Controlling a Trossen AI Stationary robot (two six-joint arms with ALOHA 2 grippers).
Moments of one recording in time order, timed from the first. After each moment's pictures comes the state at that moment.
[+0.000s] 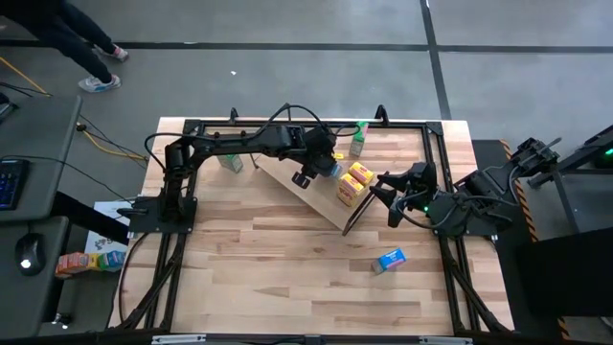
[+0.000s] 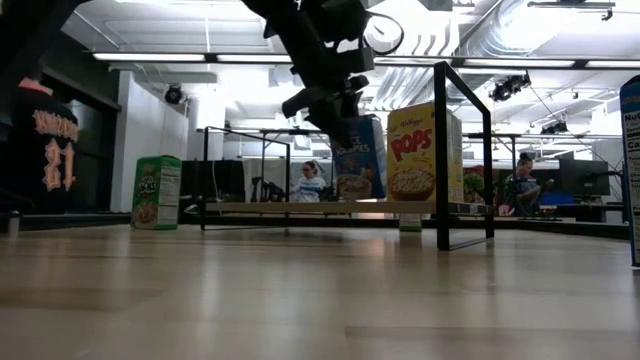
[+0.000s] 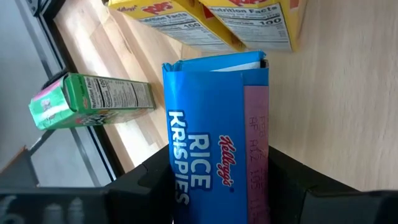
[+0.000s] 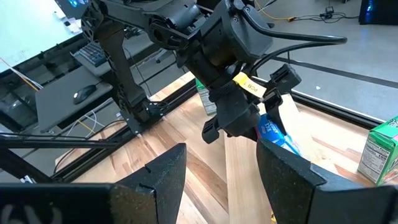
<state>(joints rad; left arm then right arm) 0.24 2.00 1.75 -0.74 -0.08 0.94 0.55 1.07 1.20 -0.69 0.95 0.84</state>
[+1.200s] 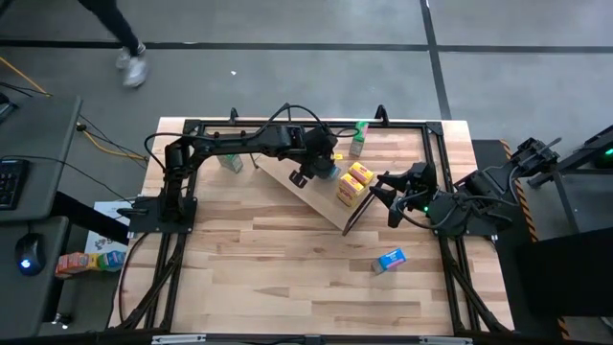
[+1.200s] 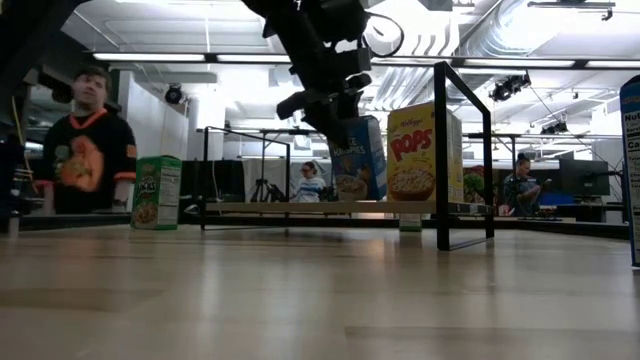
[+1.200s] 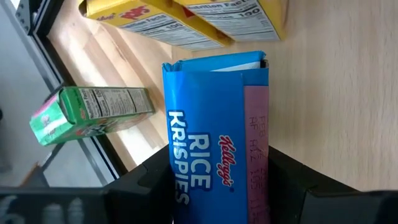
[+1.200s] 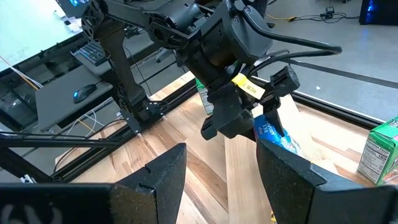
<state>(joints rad) 0.24 1.99 1.74 -0.76 -0.08 1.06 0.55 1.07 1.20 -0.69 0.95 0.84</state>
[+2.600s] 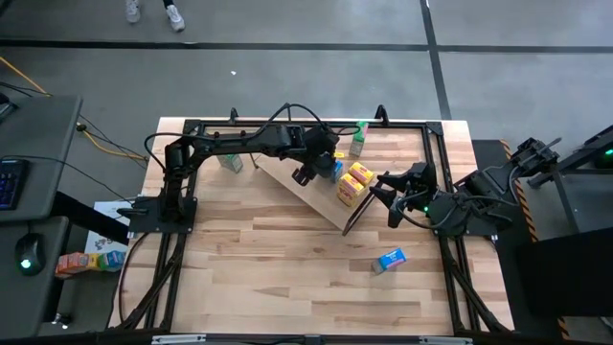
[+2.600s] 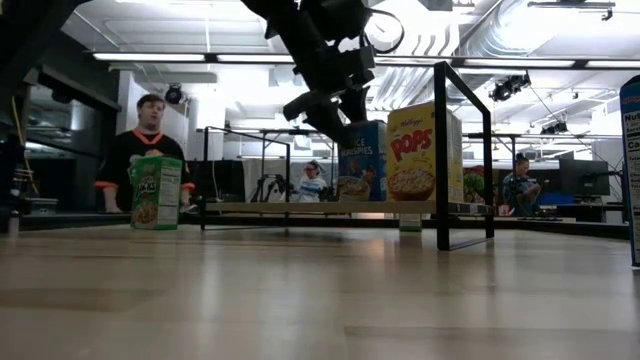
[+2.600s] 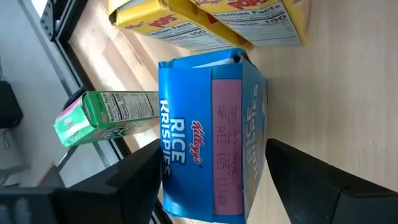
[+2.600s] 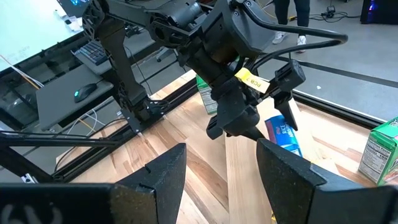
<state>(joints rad) 0.24 2.00 1.74 -0.70 -0.09 1.07 0.55 1.07 1.20 -0.69 0.95 0.84</state>
